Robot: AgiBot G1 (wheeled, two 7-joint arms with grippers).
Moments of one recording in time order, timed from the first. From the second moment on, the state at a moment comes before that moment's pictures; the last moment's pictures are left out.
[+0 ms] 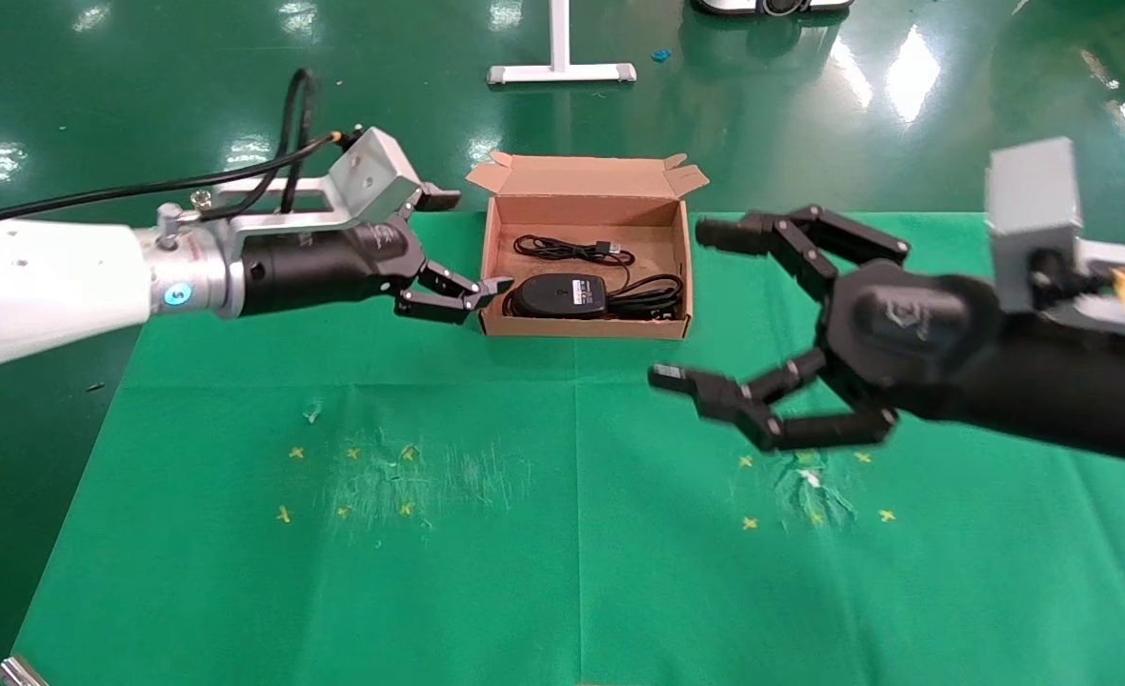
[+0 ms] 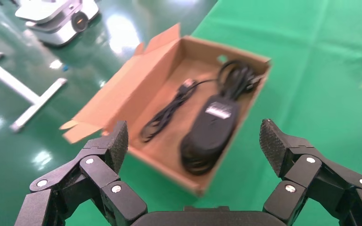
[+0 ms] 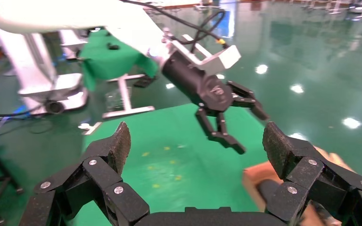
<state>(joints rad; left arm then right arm) -1.59 0.98 0.84 -0.74 1.16 0.96 -0.04 1.17 -0.72 -0.30 1.09 -0.83 -1.42 0.09</state>
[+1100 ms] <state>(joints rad) -1.17 0.68 0.38 -1.19 0.81 1.40 -0.16 1.08 -0.61 -0.28 1.28 -0.73 -1.50 0.19</state>
